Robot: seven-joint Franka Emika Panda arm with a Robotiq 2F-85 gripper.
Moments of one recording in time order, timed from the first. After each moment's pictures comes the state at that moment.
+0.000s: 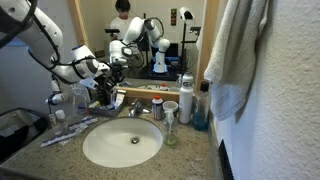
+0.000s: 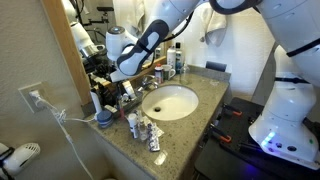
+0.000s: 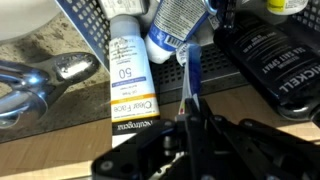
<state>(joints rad) 0.51 0.73 -0.26 -1.63 -0.24 2.71 0.83</state>
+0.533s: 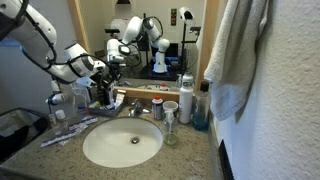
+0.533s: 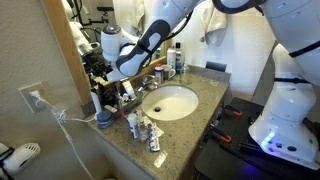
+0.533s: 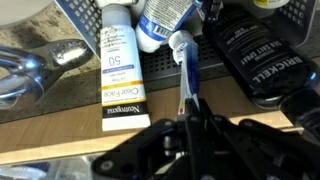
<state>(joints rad) 0.58 0.72 -0.31 -1.63 -0.33 2.72 0.93</state>
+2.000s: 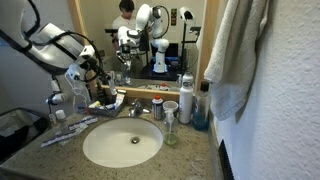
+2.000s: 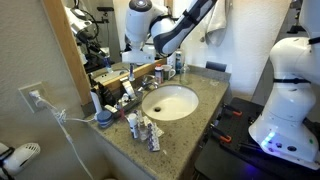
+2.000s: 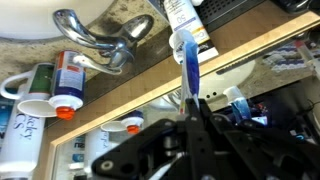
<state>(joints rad) 0.72 0.24 -0.48 -2.09 -0.93 2.72 1.70</state>
